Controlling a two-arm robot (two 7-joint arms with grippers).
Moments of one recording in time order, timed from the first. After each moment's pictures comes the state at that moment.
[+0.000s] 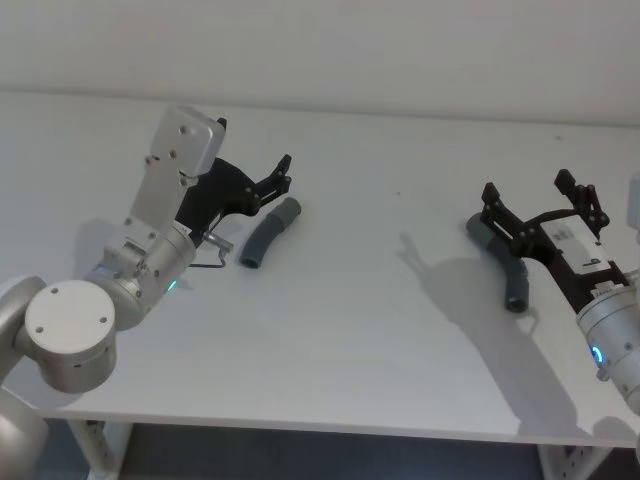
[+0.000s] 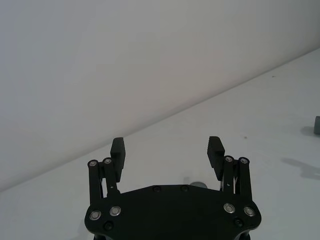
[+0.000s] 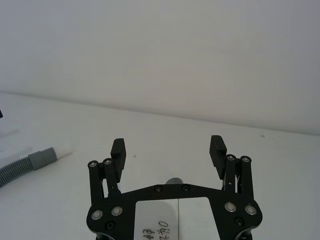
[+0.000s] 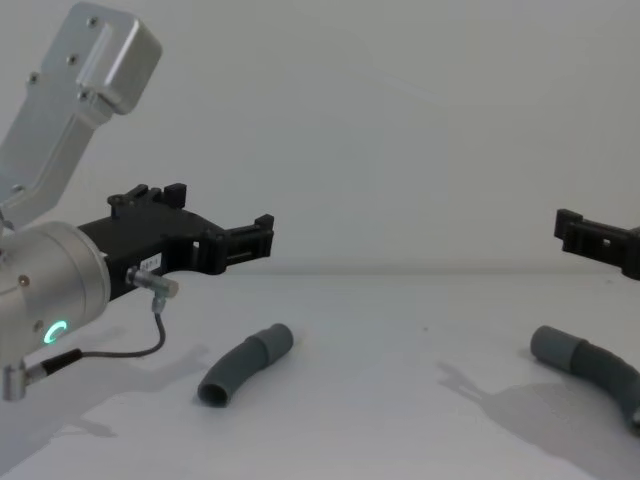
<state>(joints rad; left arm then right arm) -0.24 0.38 0.45 -1.63 -0.20 0.01 -0.01 -0.01 0.34 -0.23 -1.77 0.29 0.03 0.07</state>
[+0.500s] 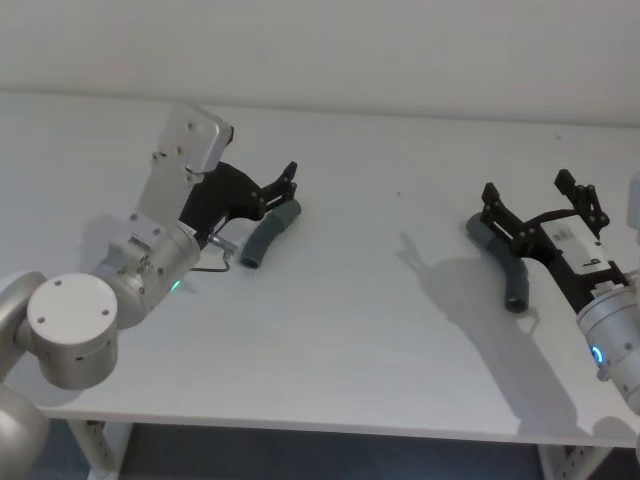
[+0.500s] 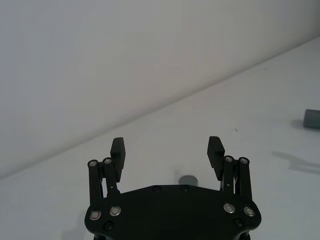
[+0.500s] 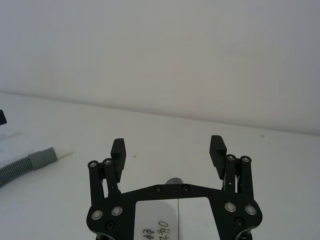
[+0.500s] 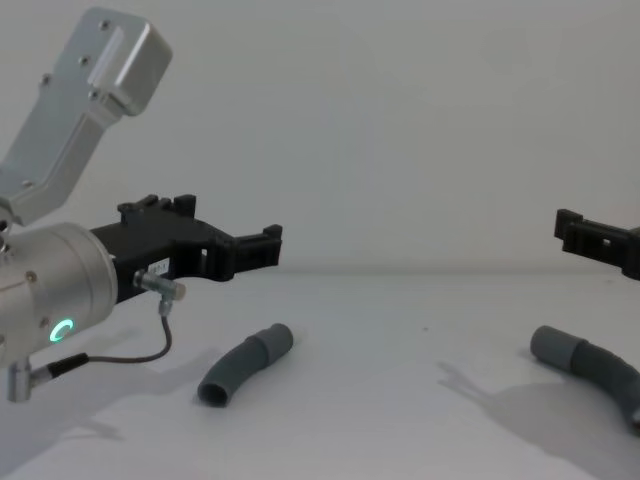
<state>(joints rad) -0.24 0.38 0.45 -1.63 -0.22 0.07 -0.04 -0.01 0.34 -0.23 -1.77 0.29 0.03 0.07</state>
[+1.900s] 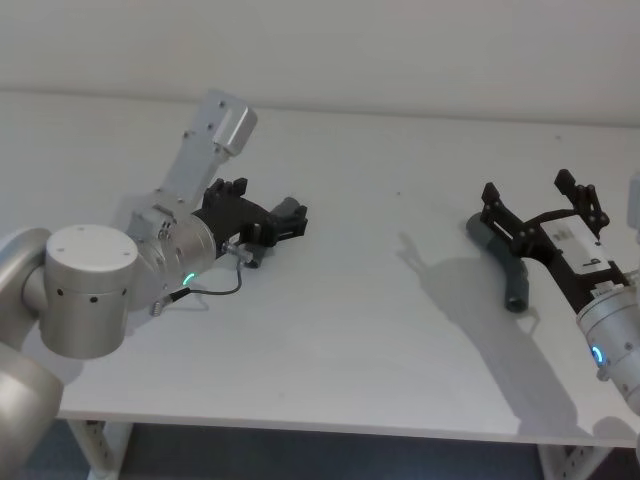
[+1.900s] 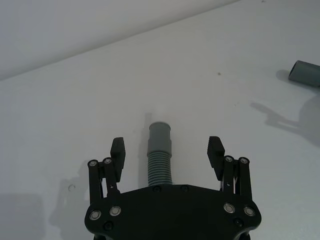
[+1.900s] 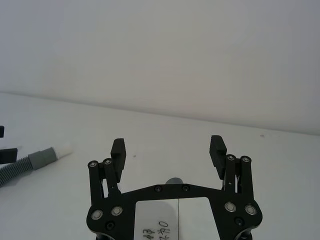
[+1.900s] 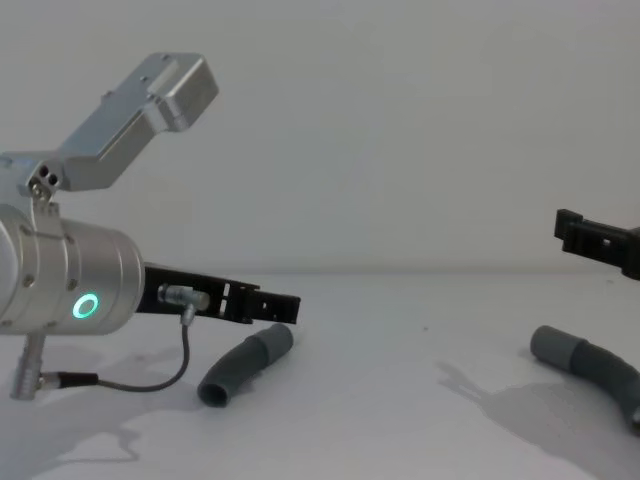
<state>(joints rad) -0.30 0.33 0.43 -1.70 -0.34 0.59 -0.08 -0.01 0.34 -0.23 -1.77 0.29 0.03 0.07</state>
